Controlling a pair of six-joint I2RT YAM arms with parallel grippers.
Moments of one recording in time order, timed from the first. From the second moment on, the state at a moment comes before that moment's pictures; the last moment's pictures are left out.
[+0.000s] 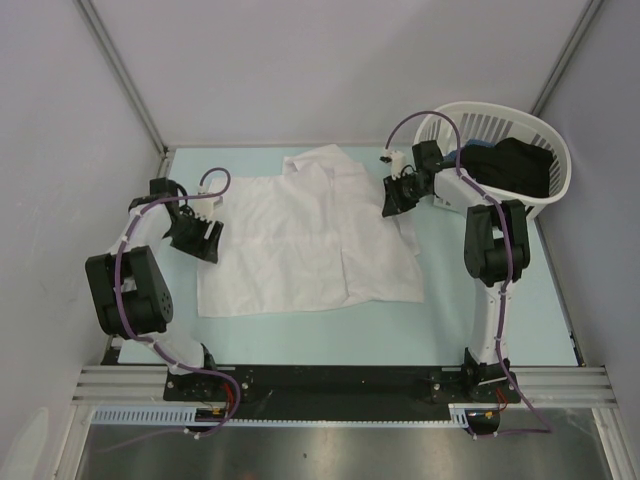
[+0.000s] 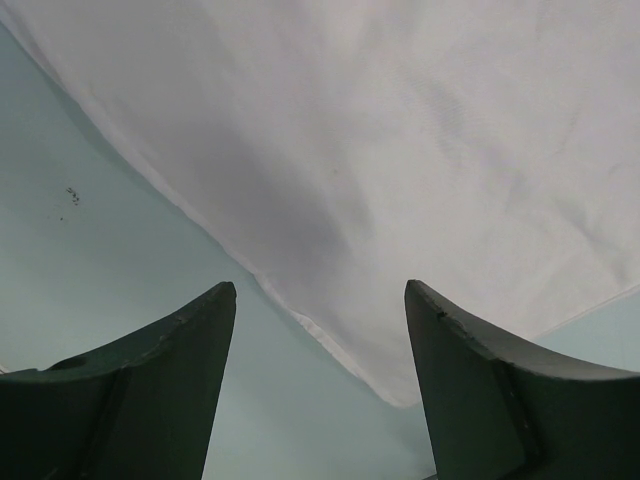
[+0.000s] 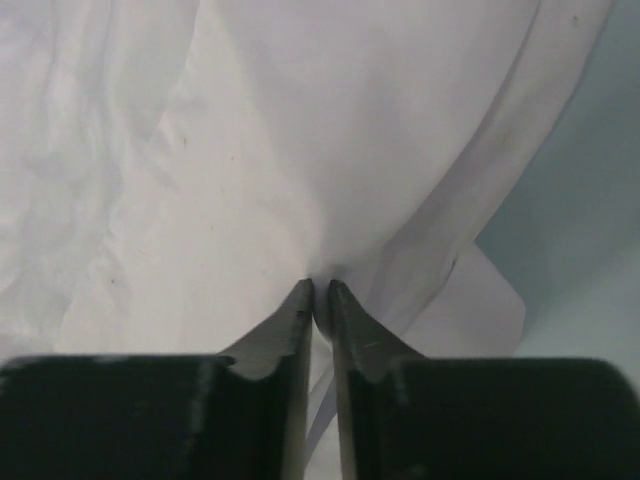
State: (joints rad) left arm 0.22 1.66 1.19 -0.85 0.32 0.62; right arm 0.20 2.12 1.67 -0.59 -0.56 -0.27
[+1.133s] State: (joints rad) left arm 0.22 1.62 1.20 -0.88 0.34 0.63; right arm 0.41 1.50 1.27 -0.78 -0.77 -0.72
